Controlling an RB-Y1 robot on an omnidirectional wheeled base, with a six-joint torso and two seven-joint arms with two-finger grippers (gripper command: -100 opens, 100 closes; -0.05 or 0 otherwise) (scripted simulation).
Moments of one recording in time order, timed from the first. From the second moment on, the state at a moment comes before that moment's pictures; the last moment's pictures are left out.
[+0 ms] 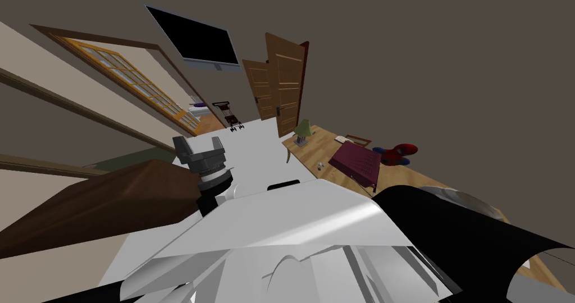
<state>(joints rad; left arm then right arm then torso) 0.50 0.03 -0.02 -2.28 0.11 -0.63 0.01 0.89 -0.76 -0.15 -0.51 0.81 -0.38 0.50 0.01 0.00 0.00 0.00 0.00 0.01</state>
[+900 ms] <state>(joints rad) 0.50 0.03 -0.02 -2.28 0.11 -0.63 0.01 0.77 -0.85 -0.11 -0.43 0.86 -0.42 0.47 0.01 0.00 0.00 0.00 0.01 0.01</state>
